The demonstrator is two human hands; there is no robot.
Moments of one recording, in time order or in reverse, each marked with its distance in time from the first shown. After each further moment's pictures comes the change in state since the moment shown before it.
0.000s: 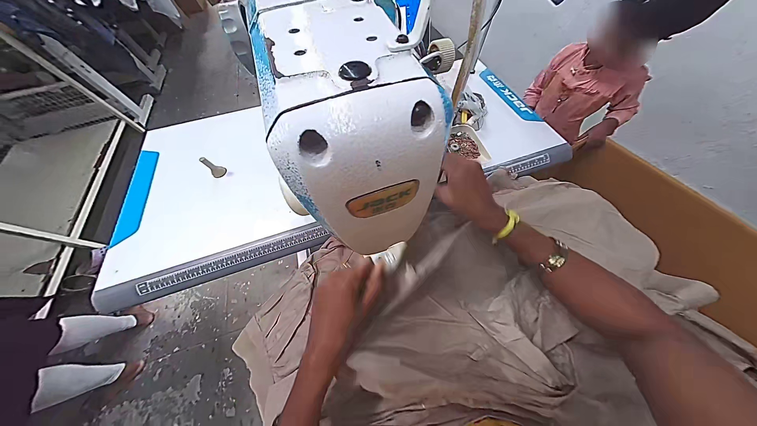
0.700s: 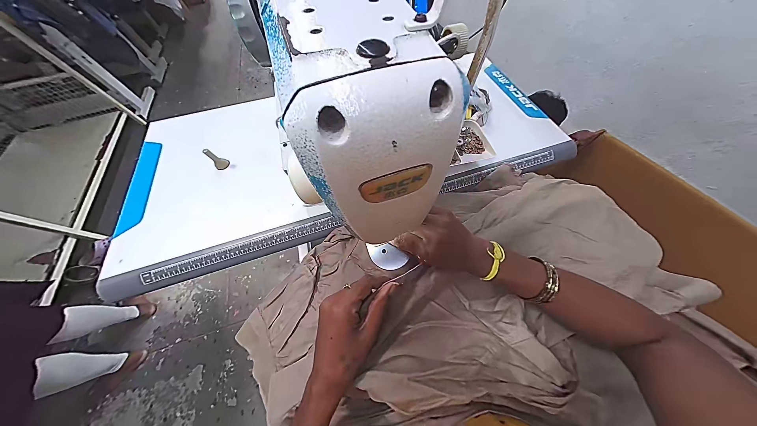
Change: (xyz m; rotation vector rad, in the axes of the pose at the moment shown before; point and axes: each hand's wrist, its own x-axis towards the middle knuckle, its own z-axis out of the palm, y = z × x) left_hand -0.034 -0.004 0.007 -0.299 0.124 0.124; right_hand -0.029 -0.058 0.032 -0.166 0.074 -0.644
